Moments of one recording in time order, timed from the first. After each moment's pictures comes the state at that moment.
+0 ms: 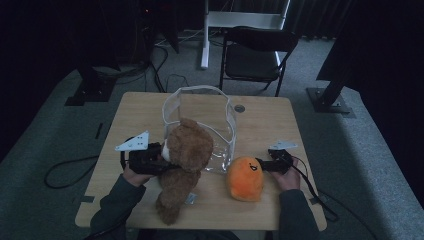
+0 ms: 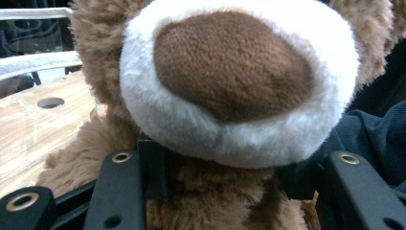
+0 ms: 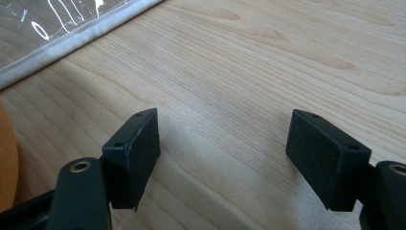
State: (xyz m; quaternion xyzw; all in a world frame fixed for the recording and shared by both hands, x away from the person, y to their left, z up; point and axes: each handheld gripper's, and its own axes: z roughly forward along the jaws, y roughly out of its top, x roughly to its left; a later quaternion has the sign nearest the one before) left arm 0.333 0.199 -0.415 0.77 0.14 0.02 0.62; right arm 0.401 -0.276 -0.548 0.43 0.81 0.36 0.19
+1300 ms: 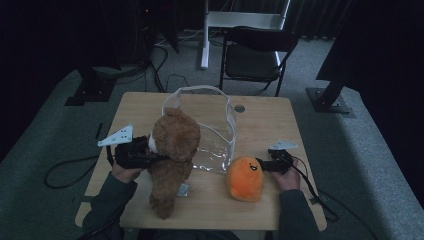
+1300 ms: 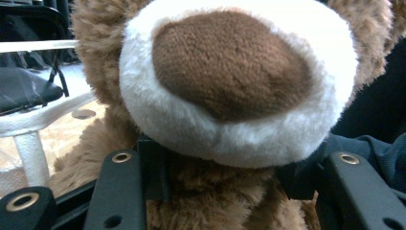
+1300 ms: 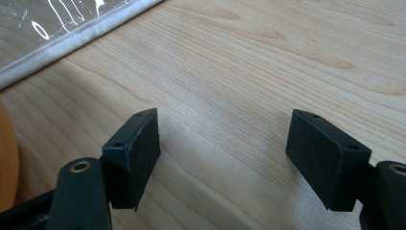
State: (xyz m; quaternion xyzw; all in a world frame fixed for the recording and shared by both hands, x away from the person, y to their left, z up) left arm 0.333 0.228 -0.395 0.75 0.18 0.04 0.64; right arm 0.401 -0.276 -0.548 0.43 0.81 0.36 0.19
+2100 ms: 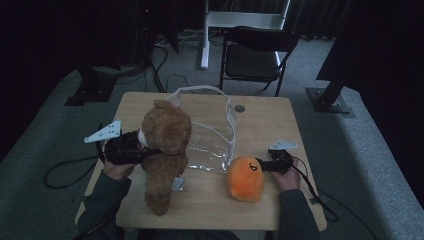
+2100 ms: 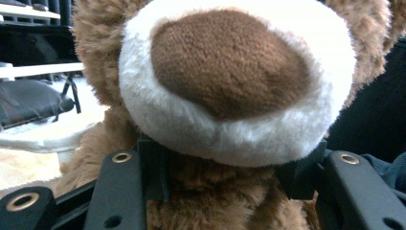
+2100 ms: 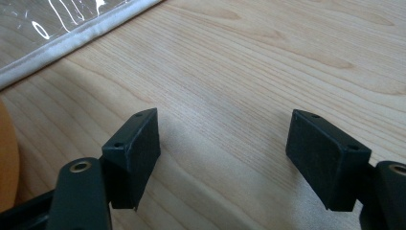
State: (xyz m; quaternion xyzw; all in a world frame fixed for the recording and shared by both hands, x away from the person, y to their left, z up) left arm 0.332 0.247 -0.379 0.72 0.19 0.05 0.66; right arm 0.400 -0.276 -0.548 0.43 0.81 0.36 0.19
